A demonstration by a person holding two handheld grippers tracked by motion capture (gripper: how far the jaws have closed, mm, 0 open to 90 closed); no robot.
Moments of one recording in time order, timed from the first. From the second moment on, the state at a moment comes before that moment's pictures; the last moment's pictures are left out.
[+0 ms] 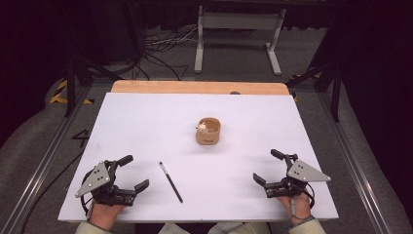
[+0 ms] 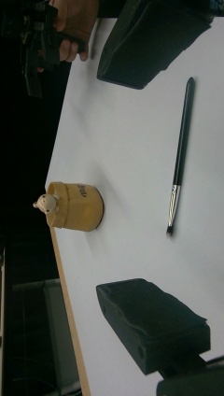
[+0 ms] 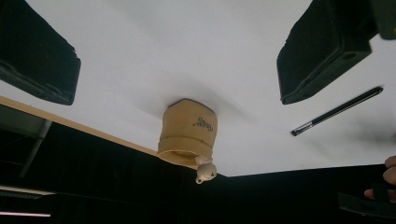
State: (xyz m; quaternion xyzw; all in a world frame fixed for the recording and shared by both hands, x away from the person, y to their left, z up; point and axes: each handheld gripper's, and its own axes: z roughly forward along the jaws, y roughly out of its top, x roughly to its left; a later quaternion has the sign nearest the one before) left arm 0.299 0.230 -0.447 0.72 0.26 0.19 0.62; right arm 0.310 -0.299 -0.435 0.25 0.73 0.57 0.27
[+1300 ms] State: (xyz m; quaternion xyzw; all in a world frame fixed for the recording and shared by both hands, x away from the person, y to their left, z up) left arm 0.316 0.213 -0.406 0.76 0.31 0.15 0.55; right arm 0.306 -0.312 -0.425 0.24 0.72 0.59 0.27
